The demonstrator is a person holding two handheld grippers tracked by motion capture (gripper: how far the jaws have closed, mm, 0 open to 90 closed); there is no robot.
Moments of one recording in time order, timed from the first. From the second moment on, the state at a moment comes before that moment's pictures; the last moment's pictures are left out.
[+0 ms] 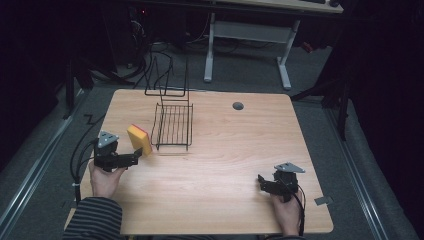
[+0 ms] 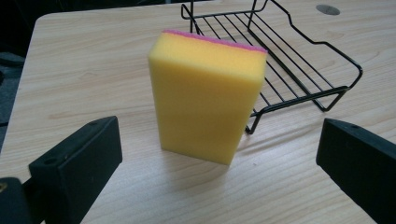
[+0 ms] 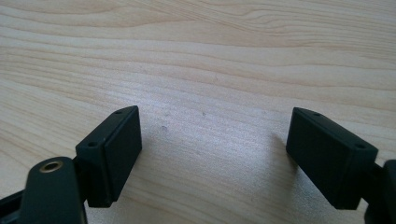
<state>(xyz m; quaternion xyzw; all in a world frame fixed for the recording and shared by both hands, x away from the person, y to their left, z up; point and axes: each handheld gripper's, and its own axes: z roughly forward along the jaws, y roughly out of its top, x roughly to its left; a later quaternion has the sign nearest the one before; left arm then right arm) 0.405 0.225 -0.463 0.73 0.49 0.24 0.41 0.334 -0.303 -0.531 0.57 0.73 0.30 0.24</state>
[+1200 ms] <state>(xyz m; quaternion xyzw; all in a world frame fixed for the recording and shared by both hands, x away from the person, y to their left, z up) 0.450 0.217 -0.474 0.75 0.48 0.23 0.40 0.334 -0.303 -0.531 0.57 0.73 0.30 0.24</state>
